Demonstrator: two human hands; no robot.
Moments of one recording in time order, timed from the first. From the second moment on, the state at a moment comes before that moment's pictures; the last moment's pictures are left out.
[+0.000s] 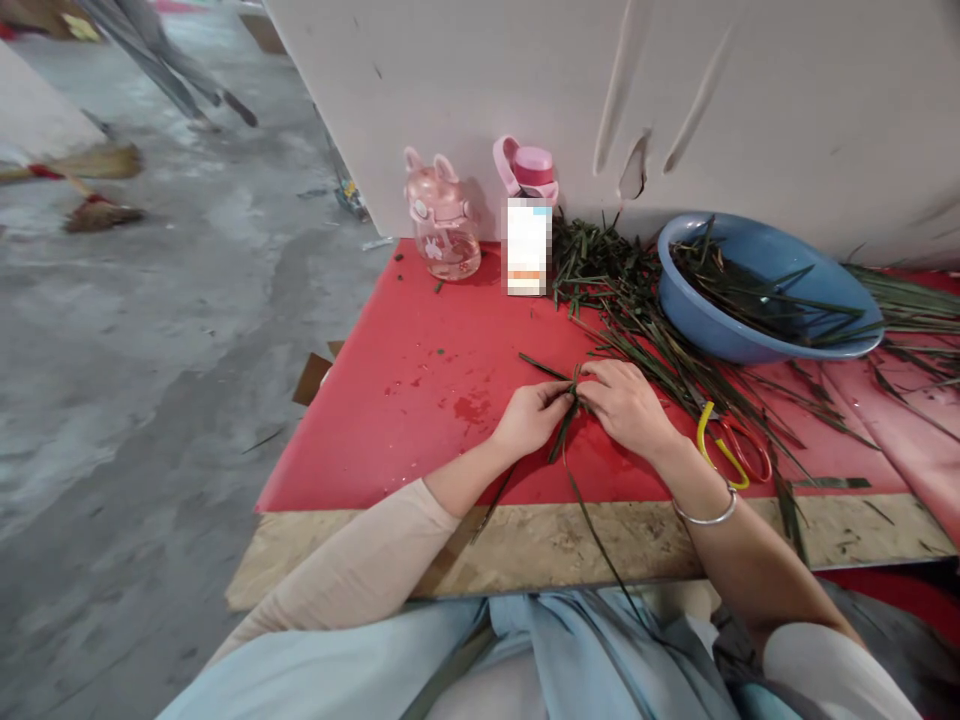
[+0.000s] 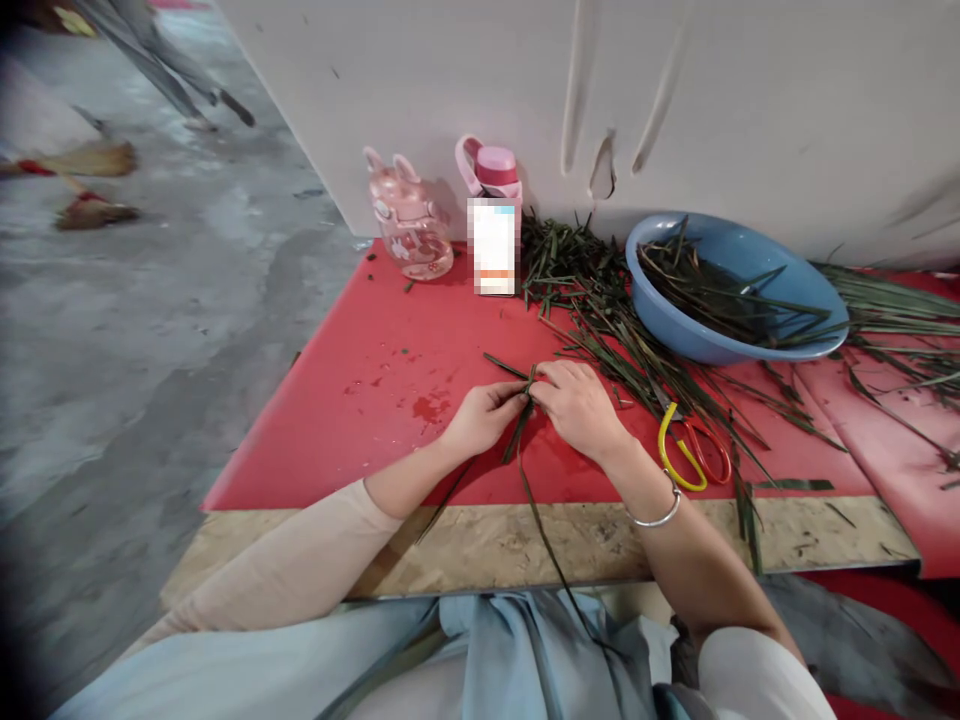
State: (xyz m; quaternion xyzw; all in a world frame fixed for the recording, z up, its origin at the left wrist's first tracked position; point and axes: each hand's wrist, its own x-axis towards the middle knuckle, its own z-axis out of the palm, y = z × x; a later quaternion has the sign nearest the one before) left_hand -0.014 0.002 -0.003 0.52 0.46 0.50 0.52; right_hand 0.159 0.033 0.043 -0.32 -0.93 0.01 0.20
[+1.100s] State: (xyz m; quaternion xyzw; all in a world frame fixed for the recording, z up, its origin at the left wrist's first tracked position) left_hand -0.017 0.002 0.002 0.42 0.47 0.54 0.56; right_hand 0.160 0.016 0.038 -0.40 -0.79 0.08 0.47
